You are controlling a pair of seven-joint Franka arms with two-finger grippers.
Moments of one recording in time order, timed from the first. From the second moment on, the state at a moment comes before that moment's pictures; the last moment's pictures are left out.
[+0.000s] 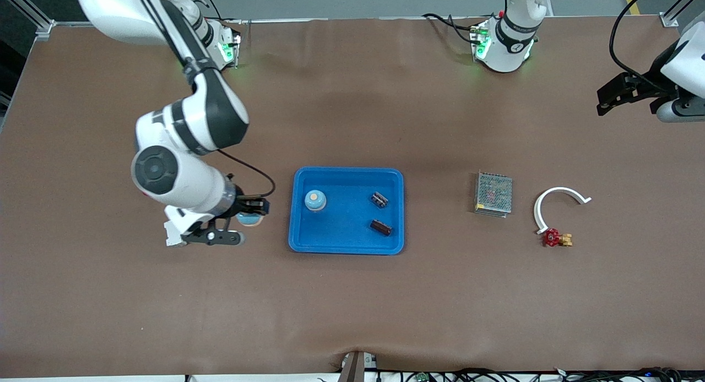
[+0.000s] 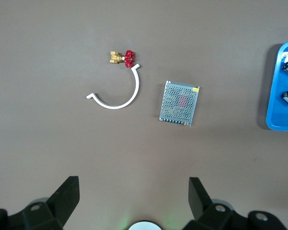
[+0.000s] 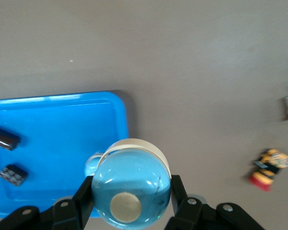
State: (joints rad) left arm -0.04 -0.06 -0.05 -1.58 0.04 1.47 -0.08; right arm 0.40 0.54 0.02 -1.40 0.12 1.91 0.50
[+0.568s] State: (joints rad) left arm -0.04 -0.04 -0.05 -1.58 0.04 1.47 -0.08; right arm 0.51 0.68 0.01 -1.40 0.12 2.15 0.66
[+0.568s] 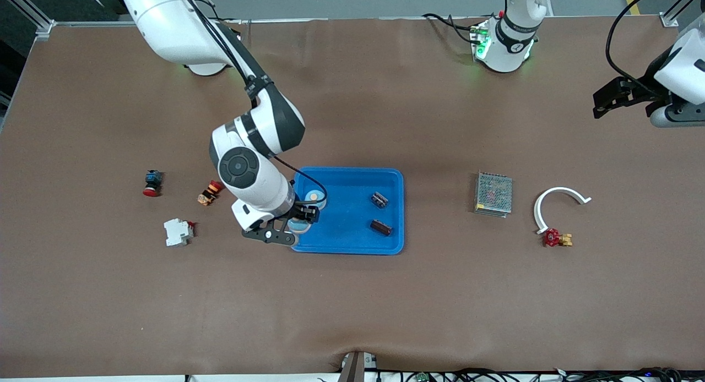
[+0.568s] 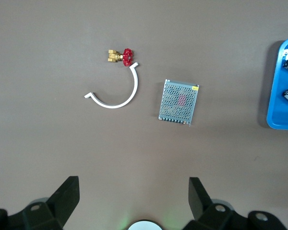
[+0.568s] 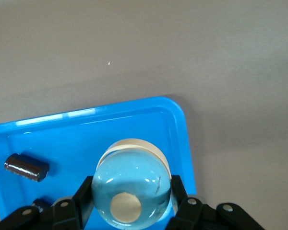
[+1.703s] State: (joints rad) left arm -0.04 -0.04 -0.05 -1.58 0.04 1.47 -0.08; right arm 0.61 0.86 0.01 -1.36 0.12 2.29 0.69
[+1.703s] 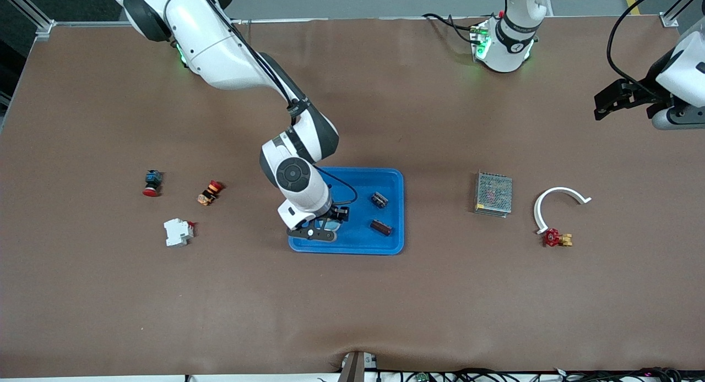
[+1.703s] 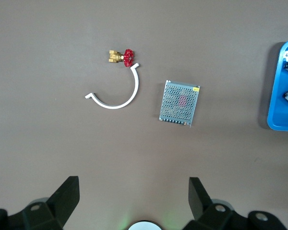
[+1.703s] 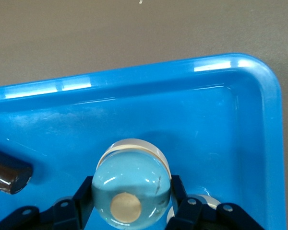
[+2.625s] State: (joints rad) left arm -0.04 -0.04 -0.05 -1.58 0.04 1.47 -0.08; right arm 0.61 0.90 -0.01 -1.35 0.06 2.32 0.69
